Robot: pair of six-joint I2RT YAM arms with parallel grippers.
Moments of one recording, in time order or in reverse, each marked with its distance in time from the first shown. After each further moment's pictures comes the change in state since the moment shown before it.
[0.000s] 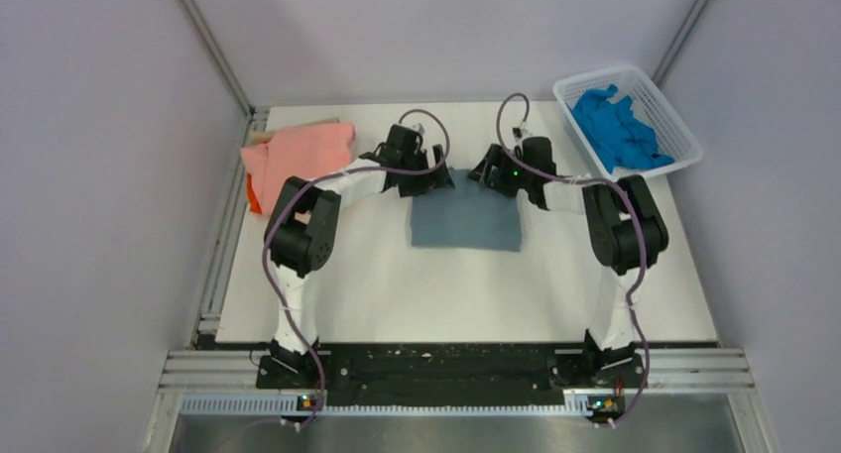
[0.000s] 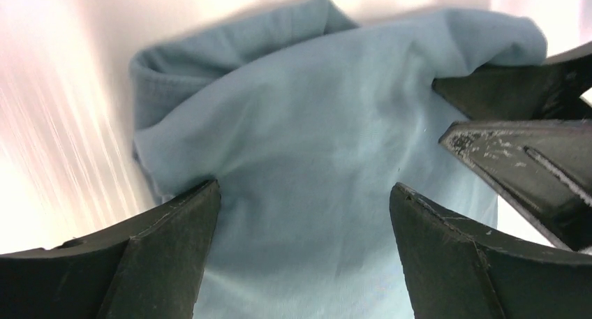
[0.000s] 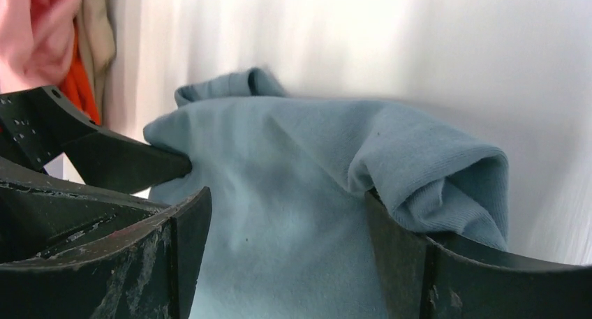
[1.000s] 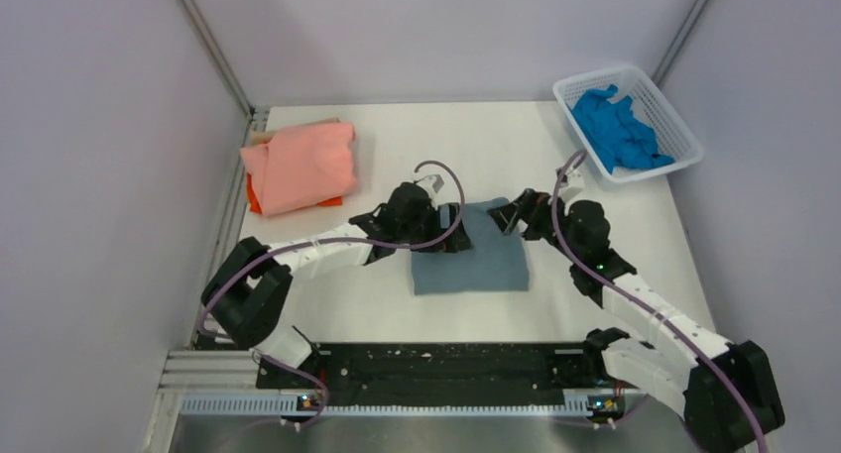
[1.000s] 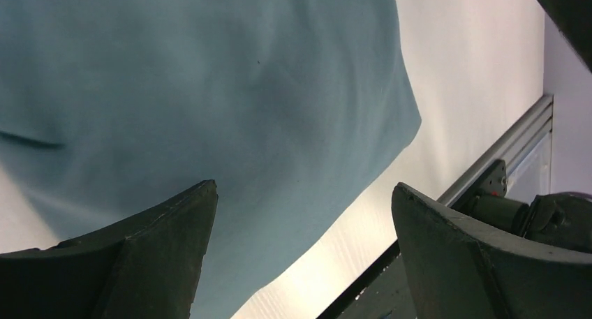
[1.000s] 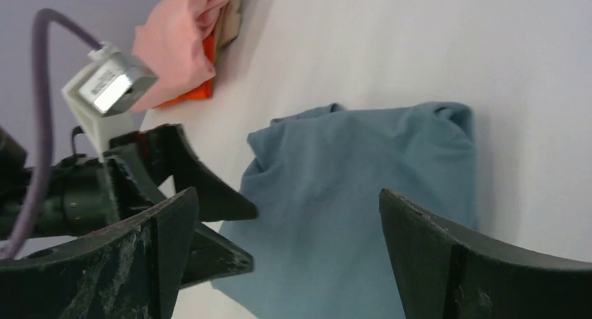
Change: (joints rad) left arm -0.280 -0.647 -0.674 0.159 -0.053 -0.096; right arm 0.129 -1.165 -0.742 -0.106 0.283 -0.007
